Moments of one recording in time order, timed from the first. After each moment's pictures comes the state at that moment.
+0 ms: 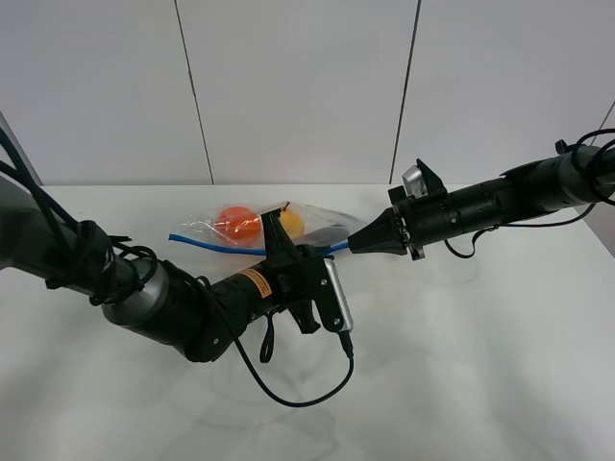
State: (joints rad) left arm -0.73 2.11 -0.85 -0.11 -0.95 1.02; right arm 0.02 2.14 -1.26 1.30 1.21 -1.04
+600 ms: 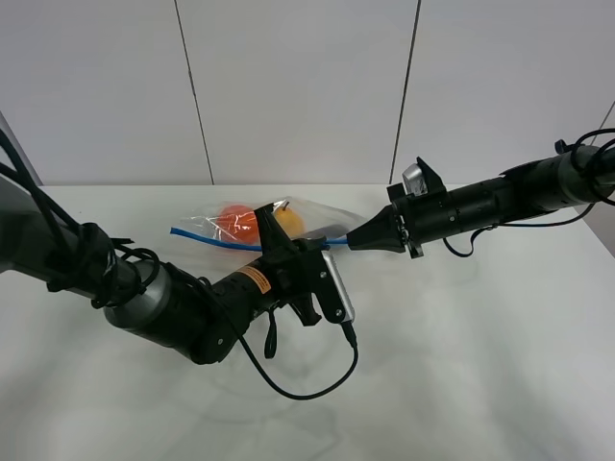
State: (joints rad) left arm -0.73 2.11 -0.85 -0.22 -1.00 1.08; right arm 0.02 2.14 -1.26 1.32 1.20 -1.04
